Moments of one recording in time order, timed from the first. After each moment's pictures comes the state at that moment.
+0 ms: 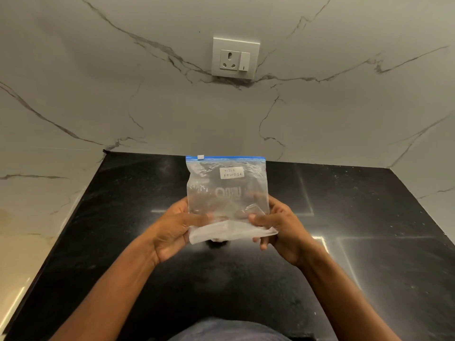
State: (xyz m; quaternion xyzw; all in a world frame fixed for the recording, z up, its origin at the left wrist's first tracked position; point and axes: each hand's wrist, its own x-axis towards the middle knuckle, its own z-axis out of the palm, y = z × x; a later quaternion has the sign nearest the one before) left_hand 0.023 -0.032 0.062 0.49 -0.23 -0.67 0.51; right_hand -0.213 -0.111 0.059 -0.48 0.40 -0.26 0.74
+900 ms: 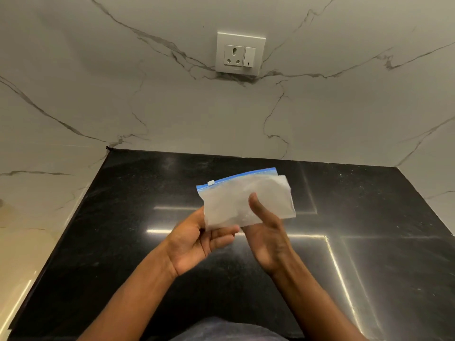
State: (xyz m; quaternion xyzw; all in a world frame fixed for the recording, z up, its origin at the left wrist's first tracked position) left_hand -0.006 -0.024 0.055 0.40 -0.13 -0.74 0.53; right_hand -0.166 -0.086 0.037 -0.31 0.33 -0.46 0.76
